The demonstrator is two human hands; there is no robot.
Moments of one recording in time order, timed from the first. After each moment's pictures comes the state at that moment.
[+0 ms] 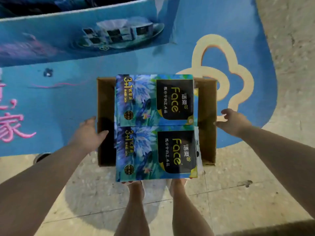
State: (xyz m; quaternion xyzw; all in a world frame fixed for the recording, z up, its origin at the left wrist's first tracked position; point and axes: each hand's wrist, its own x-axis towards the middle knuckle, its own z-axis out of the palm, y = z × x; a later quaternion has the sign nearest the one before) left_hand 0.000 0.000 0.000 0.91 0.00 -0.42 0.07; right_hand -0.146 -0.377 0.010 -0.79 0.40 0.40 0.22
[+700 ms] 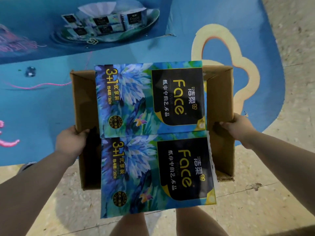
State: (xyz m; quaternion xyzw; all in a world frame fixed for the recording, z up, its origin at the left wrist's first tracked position) left_hand -0.002 0.019 -0.070 0.91 0.18 -0.33 0.20; right_hand -0.167 -0.365 -0.052 -0.69 0.56 0.28 0.36
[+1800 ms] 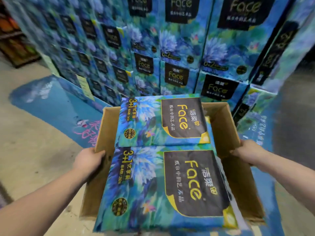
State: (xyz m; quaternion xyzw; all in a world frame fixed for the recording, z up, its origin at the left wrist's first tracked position) left_hand -0.167 0.141 0.525 0.87 0.38 -0.04 0.30; right_hand -0.057 -0.280 0.554 -0.93 0.13 0.23 0.26
